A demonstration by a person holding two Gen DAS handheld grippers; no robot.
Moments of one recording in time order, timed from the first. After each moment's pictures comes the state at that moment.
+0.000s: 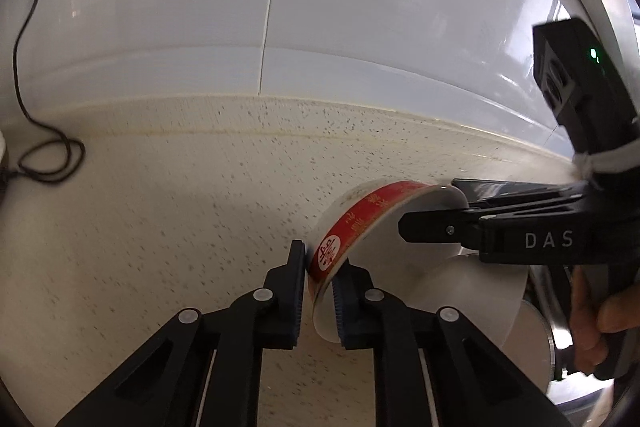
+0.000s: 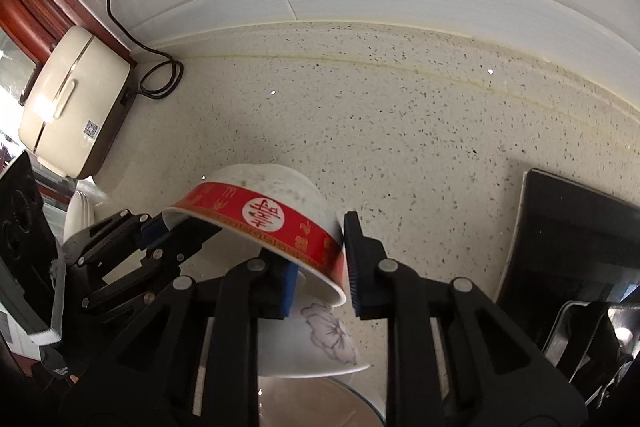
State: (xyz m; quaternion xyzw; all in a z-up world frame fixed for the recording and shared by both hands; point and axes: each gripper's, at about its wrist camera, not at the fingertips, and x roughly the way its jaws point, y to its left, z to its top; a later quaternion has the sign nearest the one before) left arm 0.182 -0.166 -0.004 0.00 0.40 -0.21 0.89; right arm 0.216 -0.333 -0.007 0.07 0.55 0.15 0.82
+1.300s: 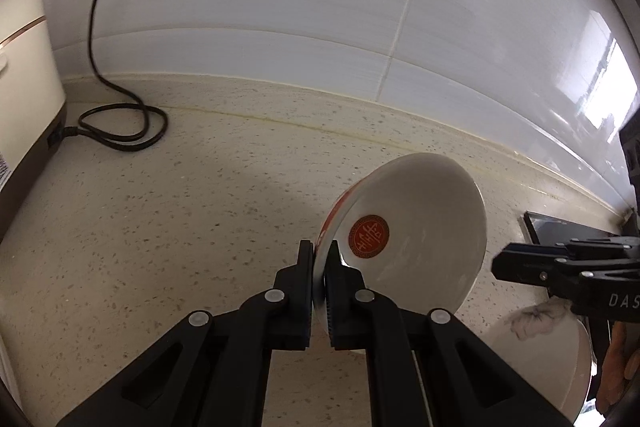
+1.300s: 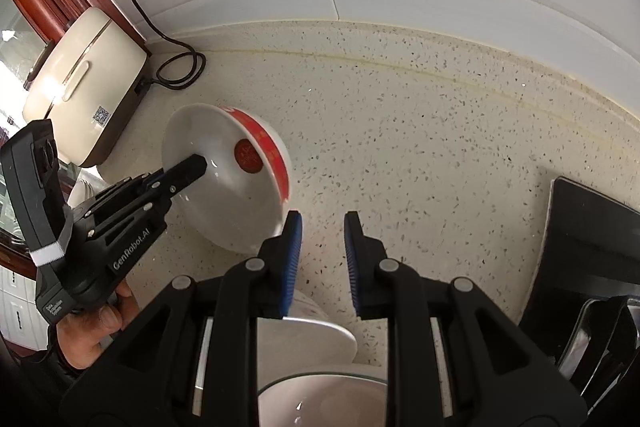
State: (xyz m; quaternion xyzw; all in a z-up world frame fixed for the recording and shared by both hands) left arm 0.212 -0.092 -0.013 -0.05 0.40 -0.10 0.91; right arm 0.218 -0.282 -0.014 0.06 0.53 0.17 0.83
